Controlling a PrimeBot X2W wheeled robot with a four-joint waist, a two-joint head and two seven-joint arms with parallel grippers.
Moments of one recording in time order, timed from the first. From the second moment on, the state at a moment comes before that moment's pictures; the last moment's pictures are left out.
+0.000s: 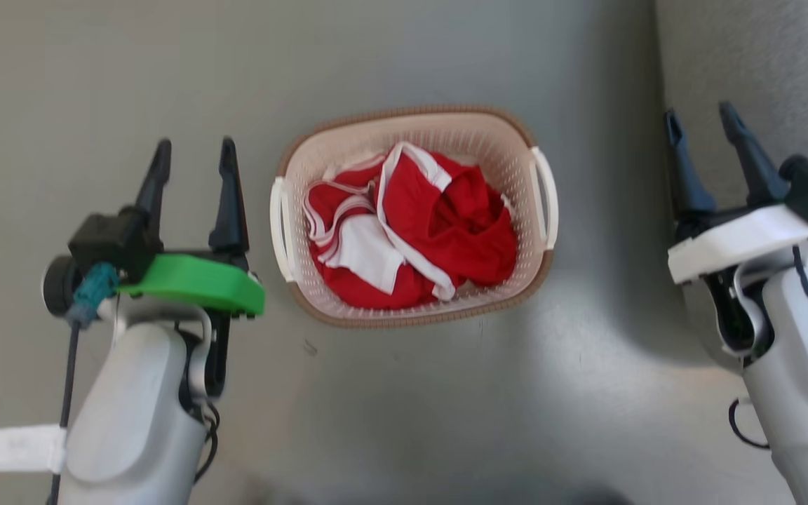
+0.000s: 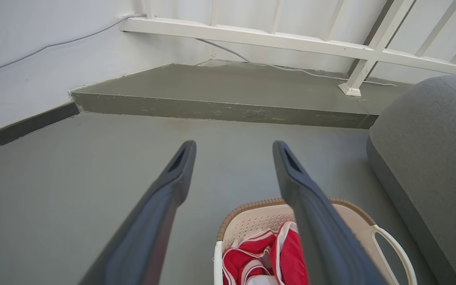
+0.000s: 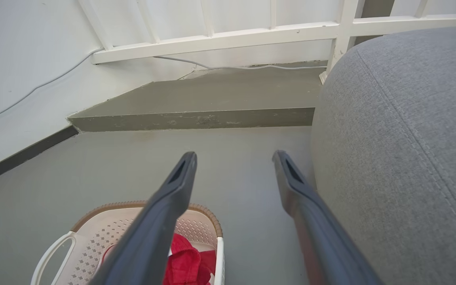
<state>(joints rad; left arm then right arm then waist) -0.41 0.08 -0.30 0.23 -0.41 0.09 -0.25 -0.39 -0.23 0.20 0.31 0.33 0.05 -0.25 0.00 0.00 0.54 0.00</state>
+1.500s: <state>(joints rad) -0.80 0.03 -0.33 0.88 -0.53 -0.05 -0.14 -0.70 -0.11 0.35 0.76 0.31 0.11 -0.25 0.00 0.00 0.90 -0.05</state>
